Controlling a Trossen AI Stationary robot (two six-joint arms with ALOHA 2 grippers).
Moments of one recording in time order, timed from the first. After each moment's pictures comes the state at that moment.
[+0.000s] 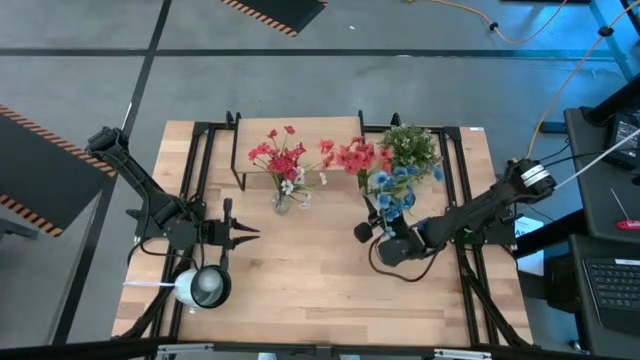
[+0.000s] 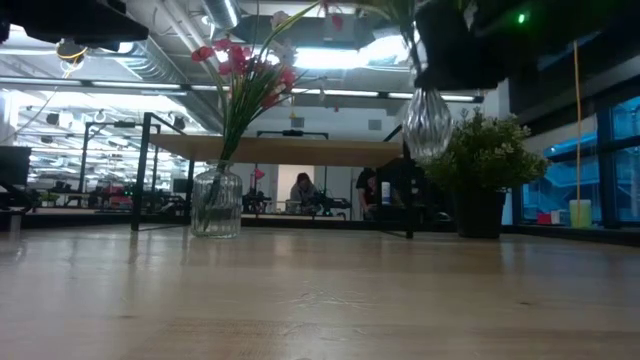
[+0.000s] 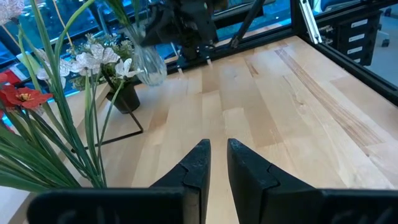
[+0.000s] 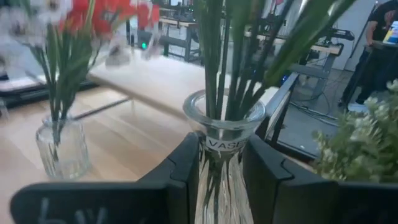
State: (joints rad) left arm -0.75 0.75 0.36 0.05 -0.82 0.04; right arm 0.45 1.51 0.75 0.08 1.40 0.60
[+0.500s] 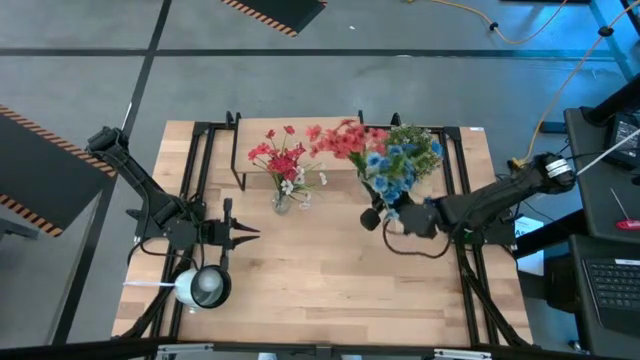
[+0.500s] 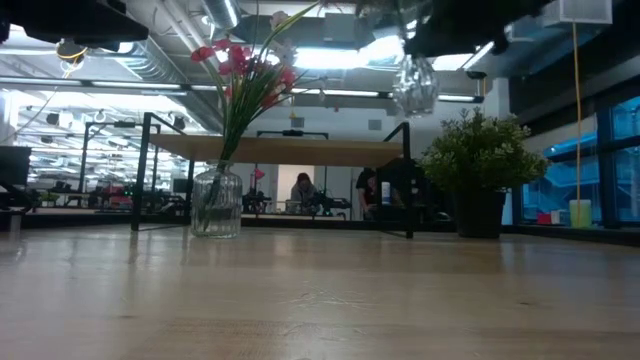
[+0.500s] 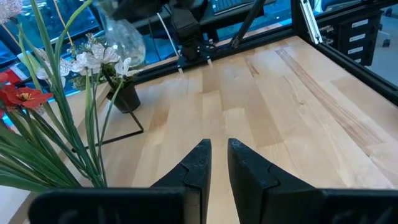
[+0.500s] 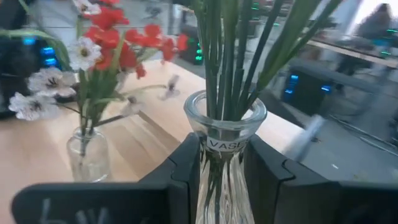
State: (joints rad) left arm -0.75 0.75 0.36 0.05 -0.82 0.04; right arm 0.33 1.25 0.75 0.16 1.12 0.19
